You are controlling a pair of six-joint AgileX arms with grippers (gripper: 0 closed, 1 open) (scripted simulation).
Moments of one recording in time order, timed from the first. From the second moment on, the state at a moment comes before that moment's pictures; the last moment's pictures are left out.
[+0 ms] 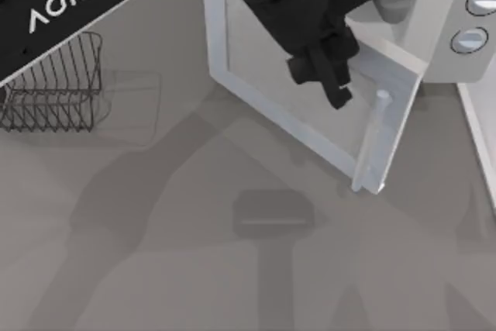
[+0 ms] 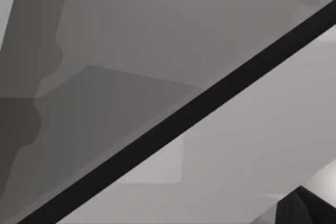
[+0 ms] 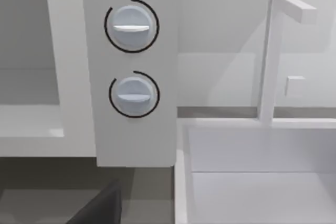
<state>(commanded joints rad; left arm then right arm) -0.72 2.05 2.06 -1.15 0.33 0.61 0.00 0.00 0.00 0.00 0.00 0.00</state>
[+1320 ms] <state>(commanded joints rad) -0.79 2.16 2.18 -1.23 0.33 0.57 0.00 0.00 0.00 0.00 0.00 0.00</state>
